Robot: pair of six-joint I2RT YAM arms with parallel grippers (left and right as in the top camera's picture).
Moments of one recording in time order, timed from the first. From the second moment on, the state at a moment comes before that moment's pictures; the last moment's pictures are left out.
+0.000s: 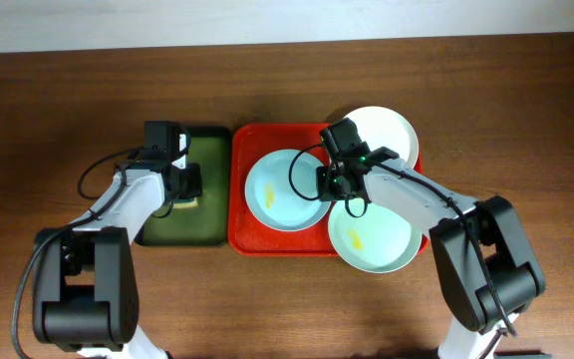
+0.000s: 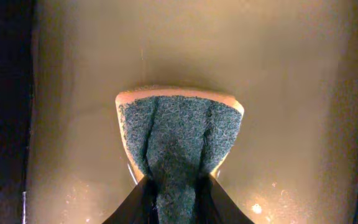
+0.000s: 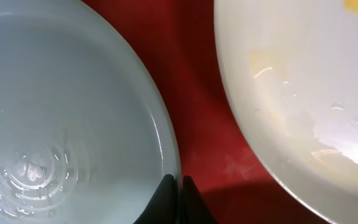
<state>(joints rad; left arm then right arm) -0.05 1.83 1.07 -0.44 -0.05 -0.12 0.43 1.91 1.19 -0.49 -0.03 0.37</state>
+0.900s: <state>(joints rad) -0.05 1.44 1.08 -0.46 -0.03 -0.04 0.43 1.91 1.19 -0.47 -0.03 0.40</state>
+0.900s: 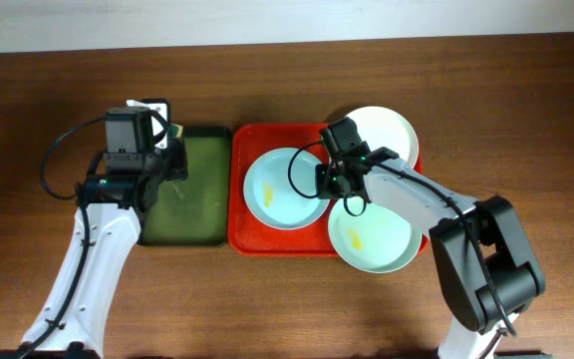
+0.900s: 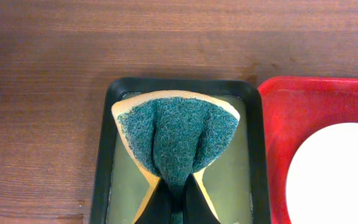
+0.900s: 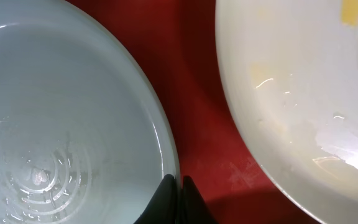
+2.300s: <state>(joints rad) -0.38 1.94 1.50 -0.76 0.14 -0.20 0.33 1.91 1.19 -0.50 -0.25 0.47</state>
